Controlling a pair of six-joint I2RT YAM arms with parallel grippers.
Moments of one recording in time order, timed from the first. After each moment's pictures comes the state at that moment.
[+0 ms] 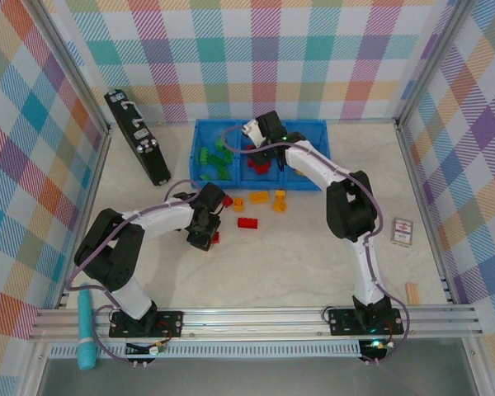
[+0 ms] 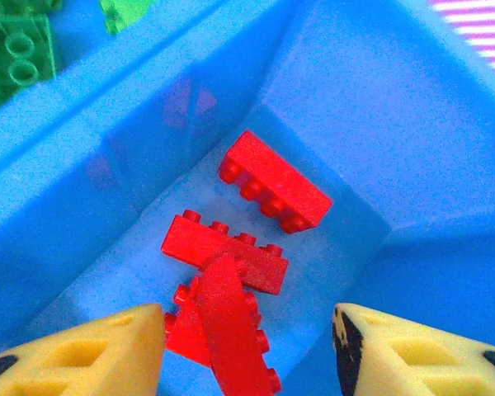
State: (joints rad) left arm -0.56 1.67 0.95 -0.69 -0.03 -1.75; right arm 0.52 2.22 1.96 -0.55 0.07 -0.31
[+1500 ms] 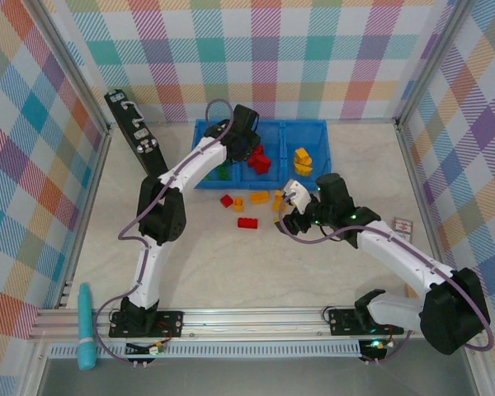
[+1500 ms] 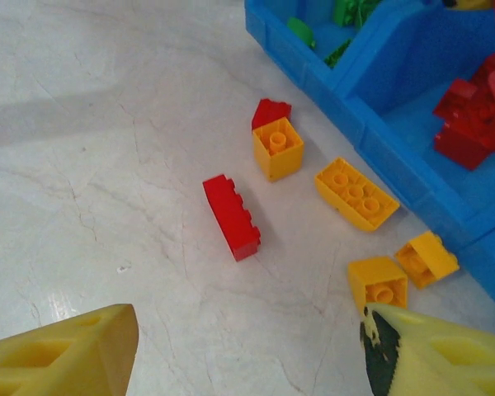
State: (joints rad) left arm -0.52 2.27 2.14 -0.71 -0.09 -1.31; right arm 0.52 1.17 0.77 -0.26 -0.43 -0.32
